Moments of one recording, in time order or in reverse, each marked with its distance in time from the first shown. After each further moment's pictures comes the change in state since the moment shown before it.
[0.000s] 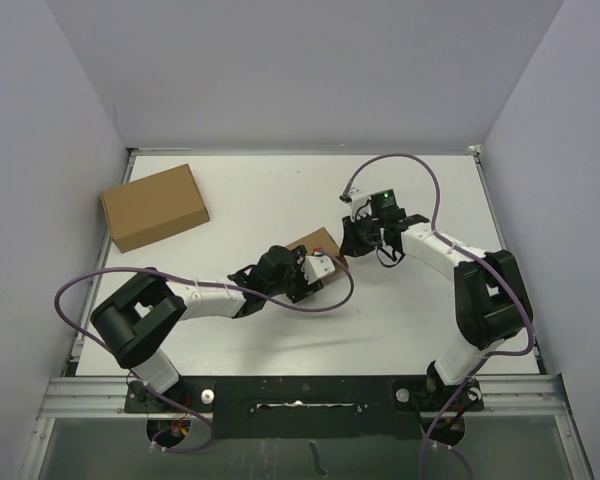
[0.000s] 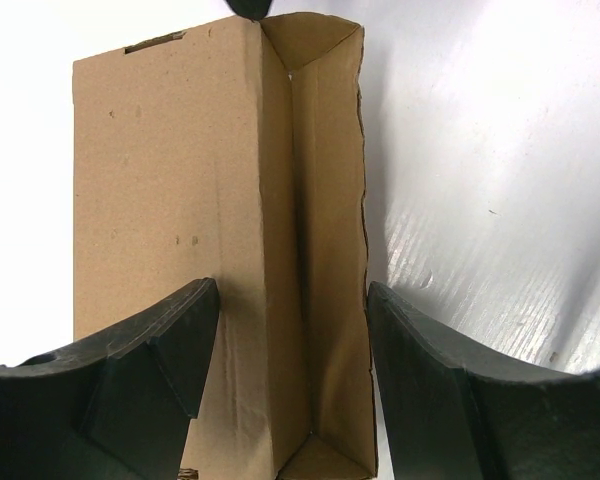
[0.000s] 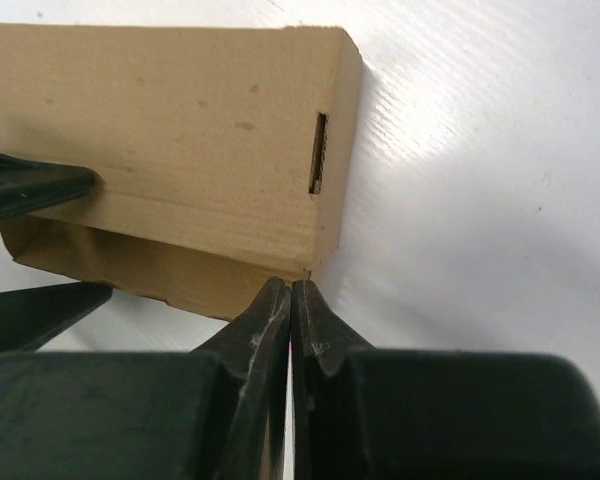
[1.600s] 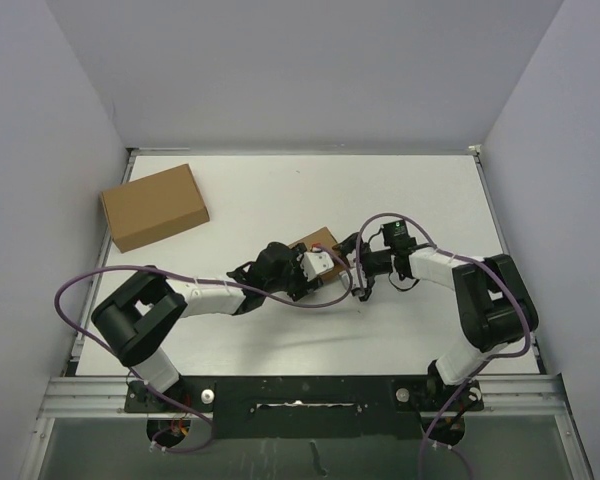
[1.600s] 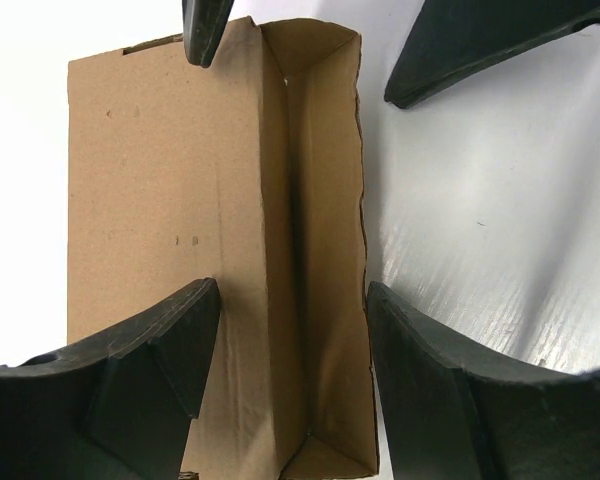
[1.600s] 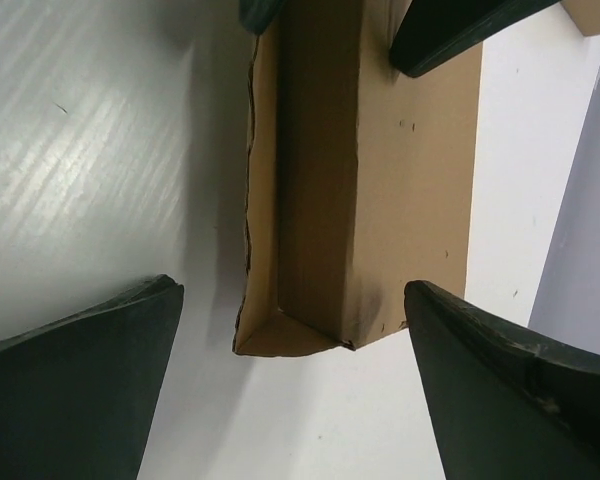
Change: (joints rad) left arm 0.022 0.010 0.013 0.003 0.061 -0.026; right arm -0.068 -0.034 -0.272 0.140 -0.480 -1.801
